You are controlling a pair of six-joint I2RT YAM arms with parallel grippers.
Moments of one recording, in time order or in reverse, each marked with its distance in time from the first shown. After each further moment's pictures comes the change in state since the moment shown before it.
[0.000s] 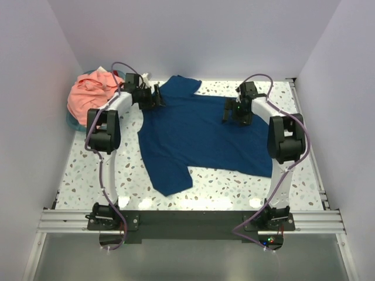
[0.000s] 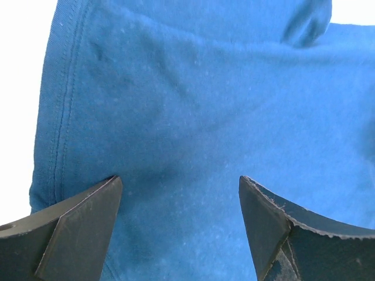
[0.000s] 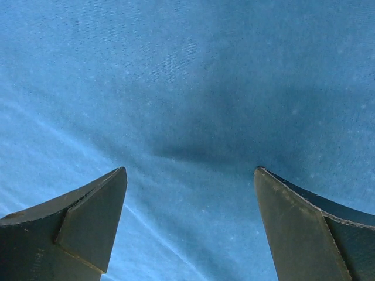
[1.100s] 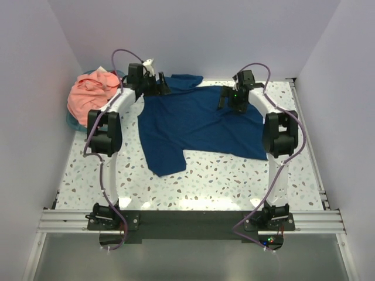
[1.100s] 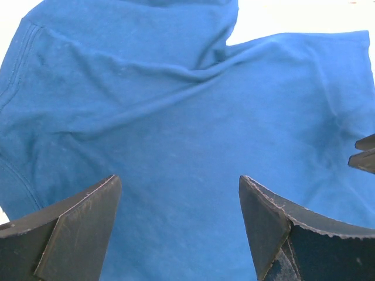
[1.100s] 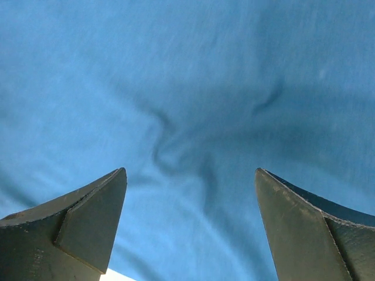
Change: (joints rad) left arm -0.044 -0.029 0.074 0.153 -0.027 -0.017; right arm 0.011 0.164 0.327 -0.065 -0.062 0.040
